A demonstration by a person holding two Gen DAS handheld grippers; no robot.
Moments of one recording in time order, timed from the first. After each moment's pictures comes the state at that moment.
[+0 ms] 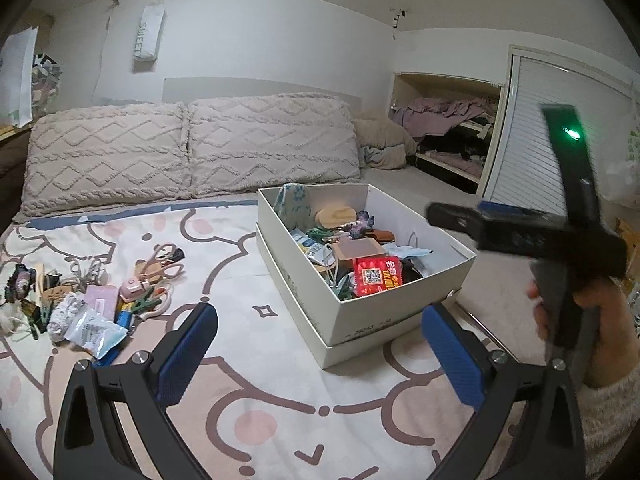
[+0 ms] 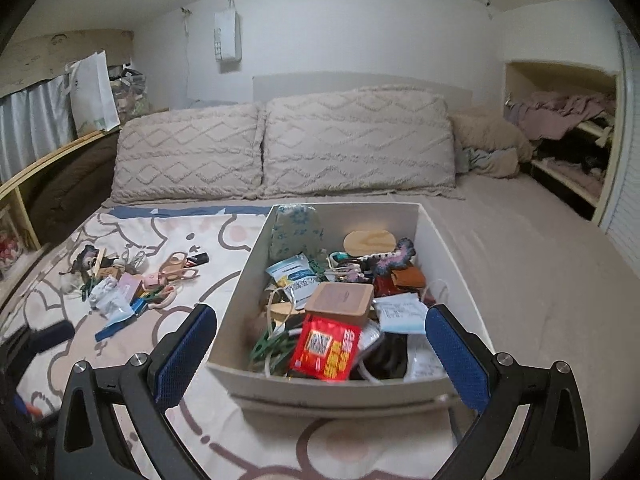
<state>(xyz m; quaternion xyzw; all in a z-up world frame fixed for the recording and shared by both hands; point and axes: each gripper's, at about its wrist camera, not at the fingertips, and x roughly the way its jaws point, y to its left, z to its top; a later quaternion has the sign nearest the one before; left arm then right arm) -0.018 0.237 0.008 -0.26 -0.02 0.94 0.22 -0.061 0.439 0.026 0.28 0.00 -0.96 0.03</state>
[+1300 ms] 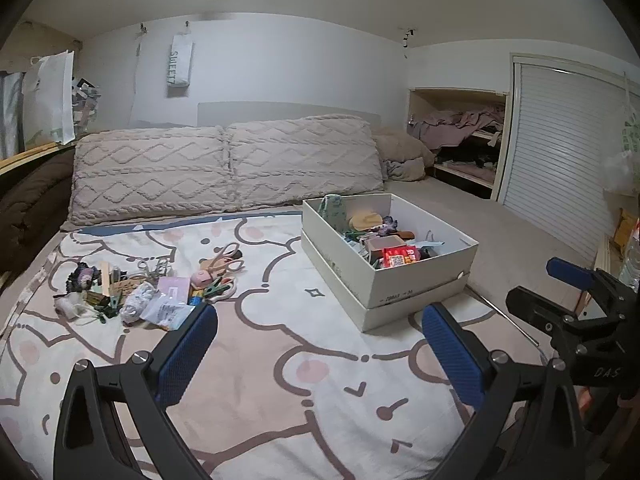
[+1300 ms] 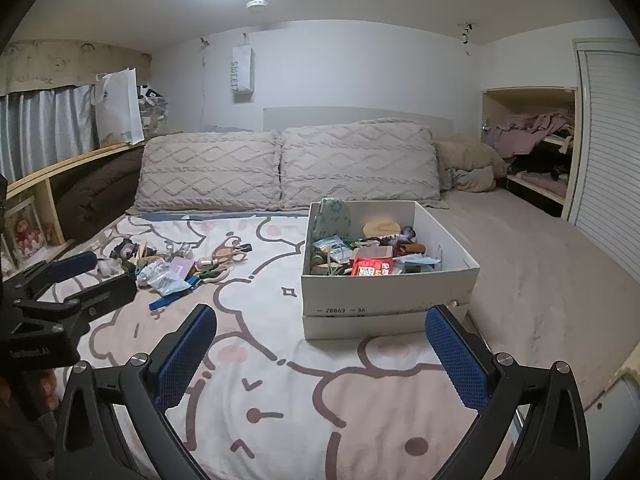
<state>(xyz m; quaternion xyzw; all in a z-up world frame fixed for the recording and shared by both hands) 0.069 0.167 0.024 -0.22 0.00 0.96 0.18 0.094 0.367 0.016 0.22 0.00 -0.98 0.00</state>
